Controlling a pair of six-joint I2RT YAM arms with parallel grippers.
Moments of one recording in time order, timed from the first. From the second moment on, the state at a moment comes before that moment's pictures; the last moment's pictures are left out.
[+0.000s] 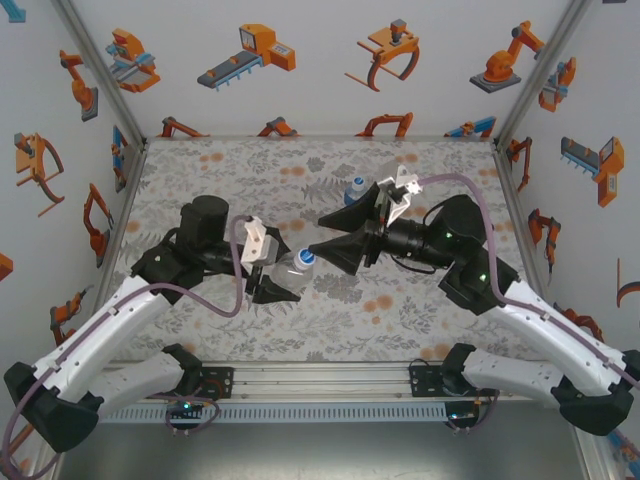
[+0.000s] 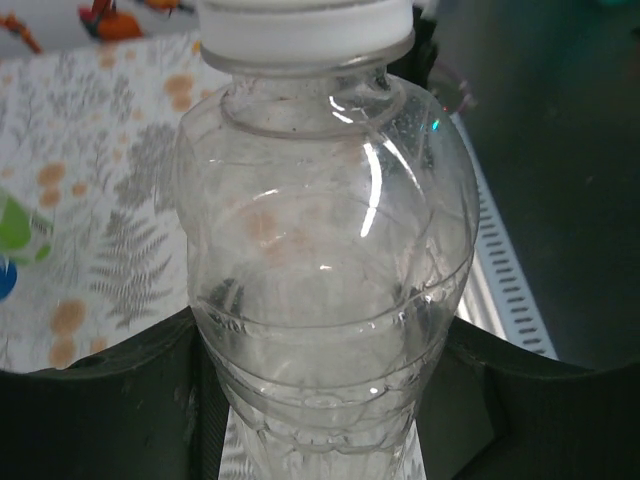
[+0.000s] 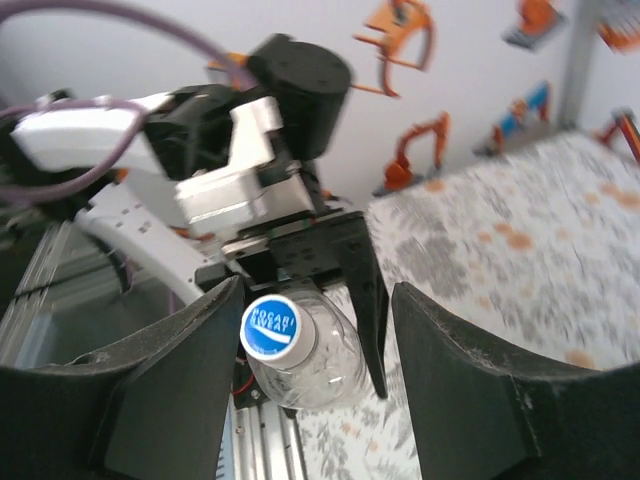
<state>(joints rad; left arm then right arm) -0.70 0.98 0.98 -0.46 1.04 0.51 0.90 0.96 1.11 0.04 -0.51 0.26</state>
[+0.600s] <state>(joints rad) -0.73 1.00 1.01 -0.36 1.31 0.43 0.92 1.17 1.09 0.56 -1.04 0.33</state>
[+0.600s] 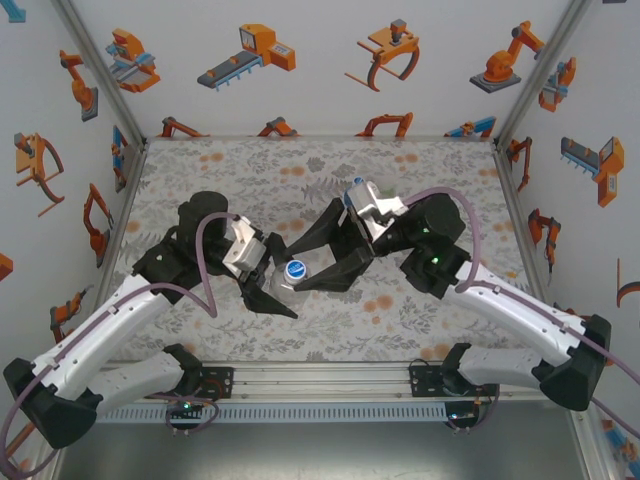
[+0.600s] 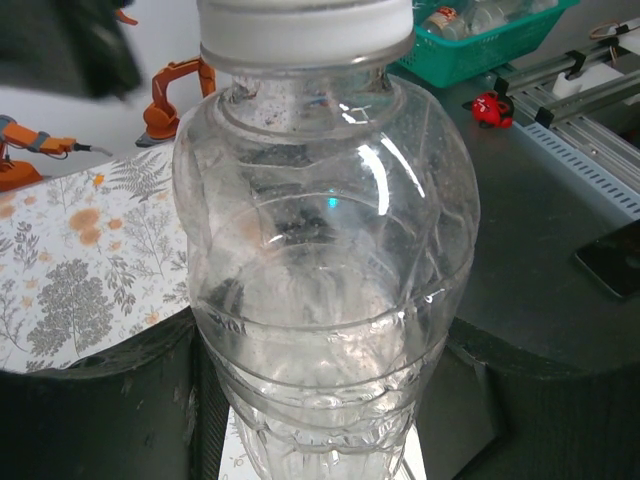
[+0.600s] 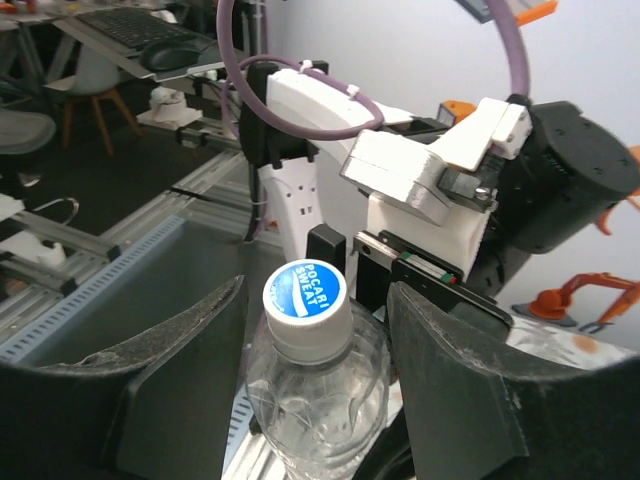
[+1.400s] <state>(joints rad) -0.74 1.01 1.01 -0.36 1.33 0.43 0.96 1.21 1.09 0.64 -1.07 0.40</state>
